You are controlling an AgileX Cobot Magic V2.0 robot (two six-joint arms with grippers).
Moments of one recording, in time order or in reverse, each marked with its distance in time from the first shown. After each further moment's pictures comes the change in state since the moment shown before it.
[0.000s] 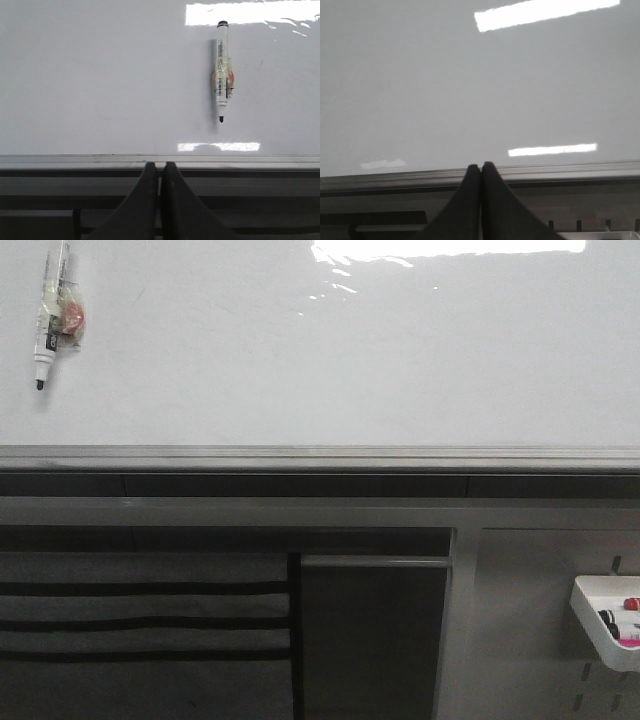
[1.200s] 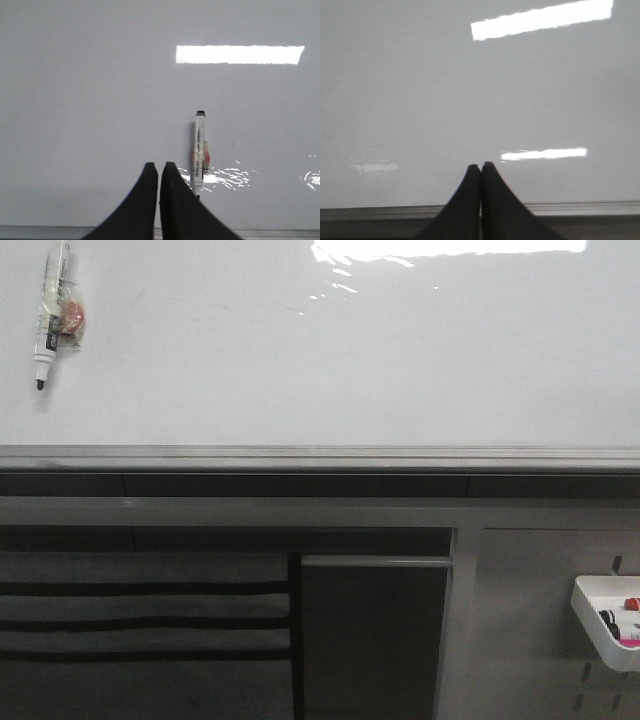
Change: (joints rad) left arm 0.000 0.072 -0.428 -0.038 0.290 0.000; right arm 0.000 0.073 -0.306 -0.018 0.256 -0.007
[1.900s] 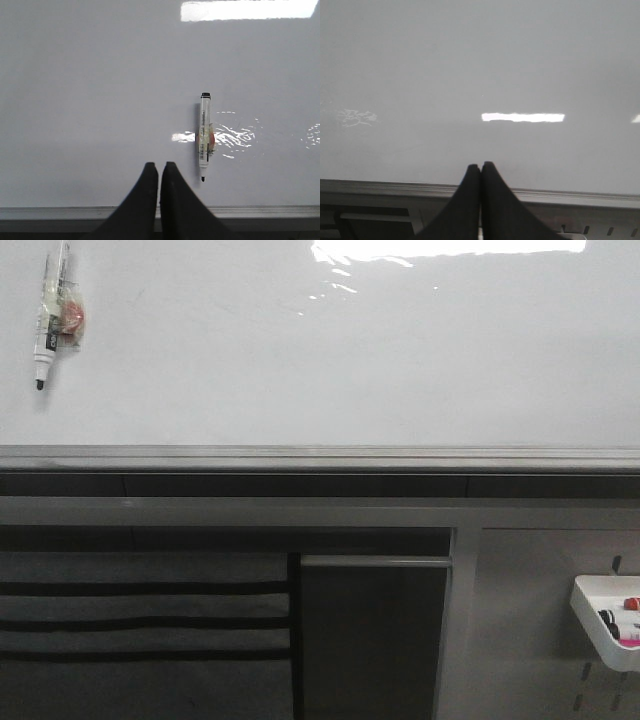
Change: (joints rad) left arm 0.000 0.154 -0.148 0.026 0.137 0.000; right arm 0.000 0.196 -0.162 0.000 0.132 -0.097
